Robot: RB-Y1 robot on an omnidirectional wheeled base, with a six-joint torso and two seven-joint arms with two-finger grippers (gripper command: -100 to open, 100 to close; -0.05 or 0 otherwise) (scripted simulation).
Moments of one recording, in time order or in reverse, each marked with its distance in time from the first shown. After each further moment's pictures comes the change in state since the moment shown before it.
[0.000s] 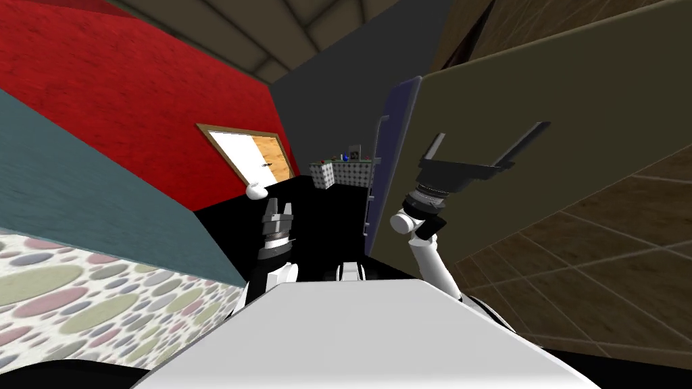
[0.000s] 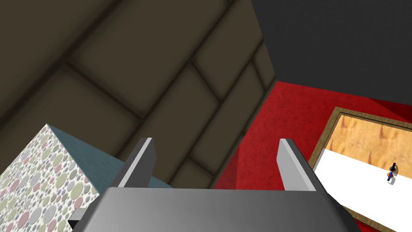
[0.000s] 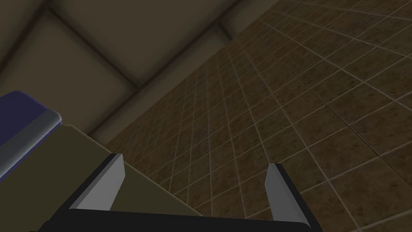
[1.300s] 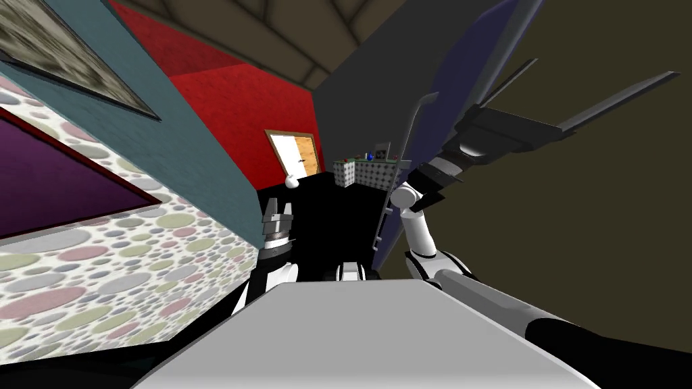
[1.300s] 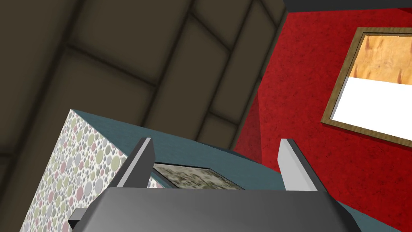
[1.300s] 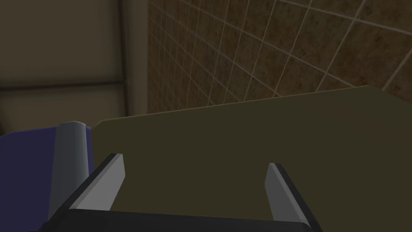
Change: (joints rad) left arm 0.000 0.000 0.000 0.000 0.000 0.000 0.000; right arm -0.370 -0.012 -0.034 0.073 -0.392 -0.161 -0.079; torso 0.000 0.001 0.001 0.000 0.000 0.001
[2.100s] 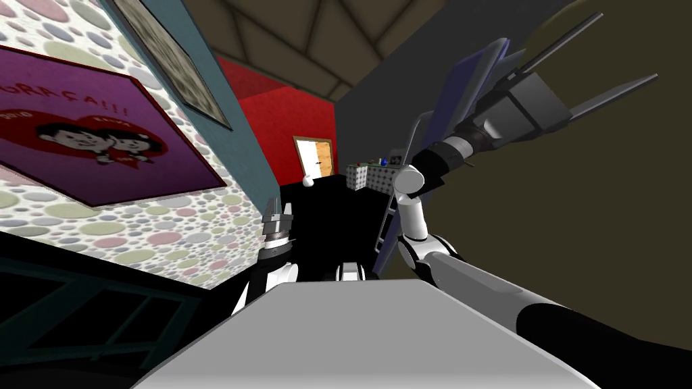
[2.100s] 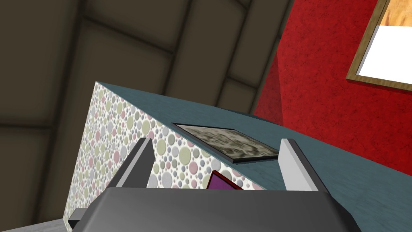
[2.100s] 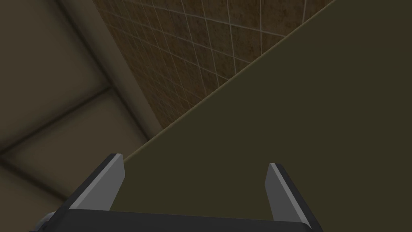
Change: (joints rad) left arm 0.000 0.000 0.000 0.000 0.000 0.000 0.000; right arm -0.195 0.015 -0.028 0.044 -0.211 -0.091 -0.047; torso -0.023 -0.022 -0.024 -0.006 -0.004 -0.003
